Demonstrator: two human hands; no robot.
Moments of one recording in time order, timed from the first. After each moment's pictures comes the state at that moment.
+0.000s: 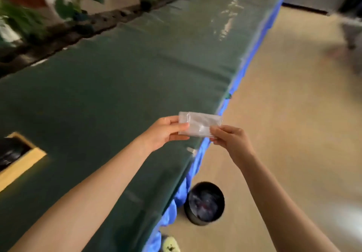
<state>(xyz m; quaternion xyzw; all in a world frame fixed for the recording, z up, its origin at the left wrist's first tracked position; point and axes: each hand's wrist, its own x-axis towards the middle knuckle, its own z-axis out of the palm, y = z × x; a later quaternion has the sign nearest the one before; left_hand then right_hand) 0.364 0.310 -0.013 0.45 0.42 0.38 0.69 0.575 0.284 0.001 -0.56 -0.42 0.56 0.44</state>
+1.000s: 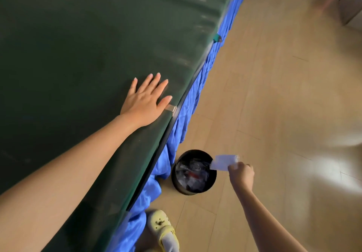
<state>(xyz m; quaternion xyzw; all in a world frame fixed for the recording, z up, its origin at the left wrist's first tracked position) 0.402 0.358 -0.205 0.80 0.59 0.04 0.05 0.691 0.201 -0.327 -0.89 -0.33 0.26 0.16</state>
